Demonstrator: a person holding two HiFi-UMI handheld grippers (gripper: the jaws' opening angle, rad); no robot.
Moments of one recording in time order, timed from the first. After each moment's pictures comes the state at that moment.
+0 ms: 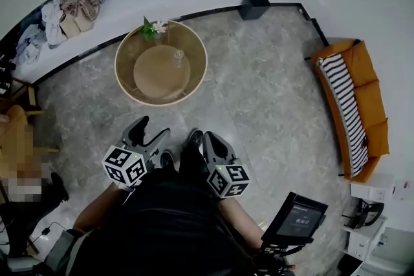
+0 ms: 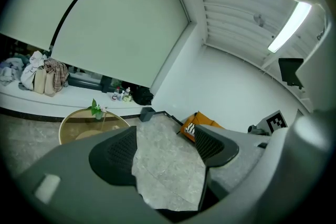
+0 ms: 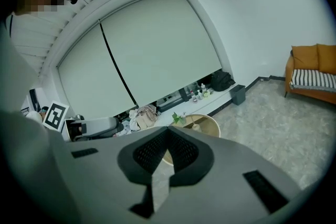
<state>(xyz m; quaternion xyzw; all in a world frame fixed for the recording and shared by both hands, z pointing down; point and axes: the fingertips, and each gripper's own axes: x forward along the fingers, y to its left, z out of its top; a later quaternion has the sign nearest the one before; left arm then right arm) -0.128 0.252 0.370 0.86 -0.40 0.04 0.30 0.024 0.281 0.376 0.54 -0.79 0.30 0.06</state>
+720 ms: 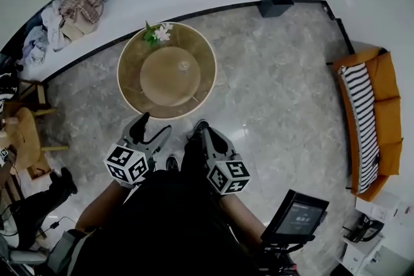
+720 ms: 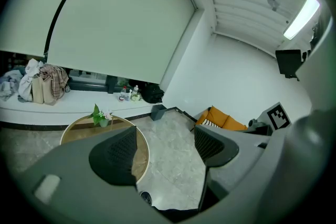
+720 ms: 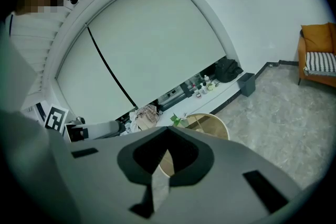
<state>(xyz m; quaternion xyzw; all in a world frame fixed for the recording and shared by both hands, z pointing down) -0.095 0.104 0.406 0.84 -0.44 0.10 0.30 0.051 0.121 0.420 0.49 -0.79 0.36 0.05</state>
